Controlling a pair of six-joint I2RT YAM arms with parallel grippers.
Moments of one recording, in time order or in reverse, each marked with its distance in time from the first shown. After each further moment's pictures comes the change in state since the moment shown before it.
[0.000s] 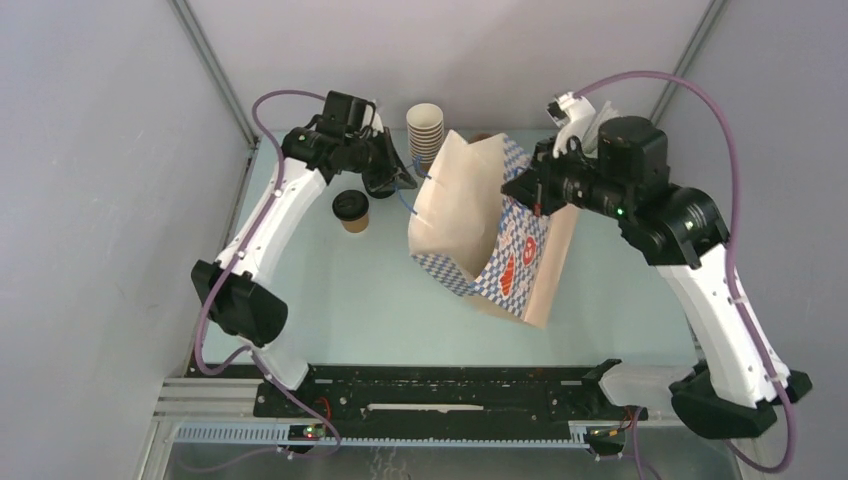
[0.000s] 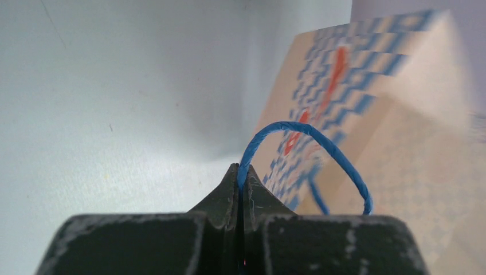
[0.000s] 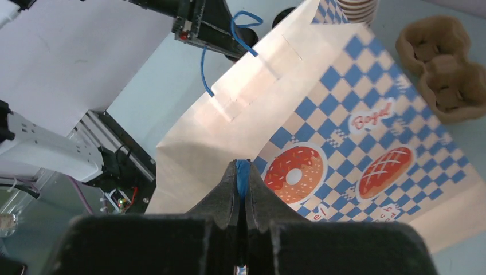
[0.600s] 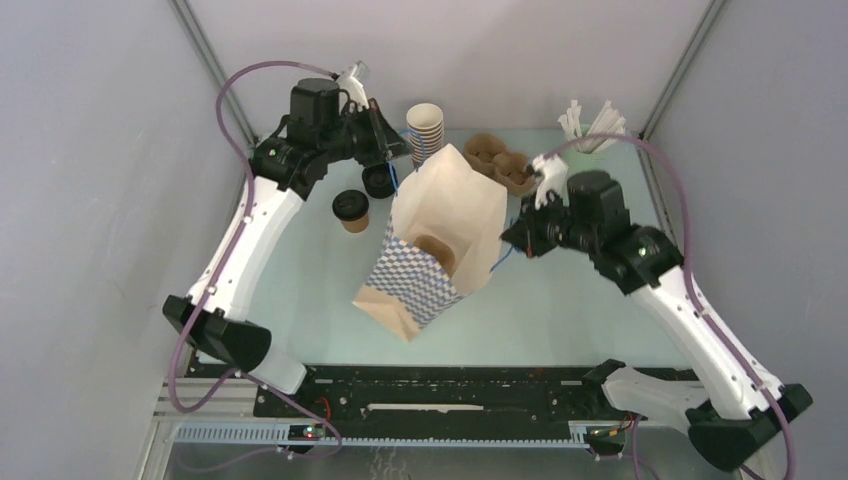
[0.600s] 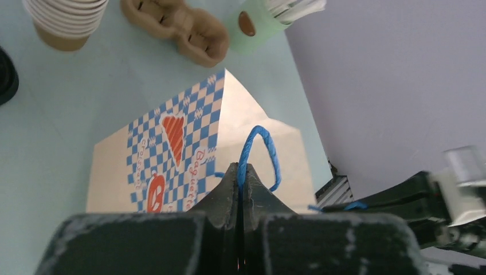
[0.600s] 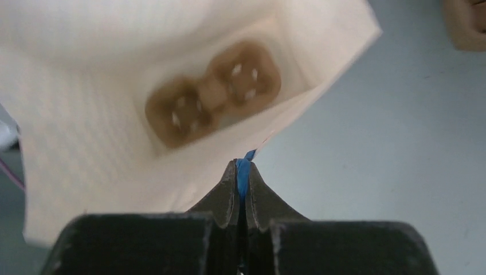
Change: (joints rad) left arm -0.005 -0.162 -0.028 0.185 -0.024 0.069; right arm -0.054 -0.169 -0.498 0.179 -0.051 -0.030
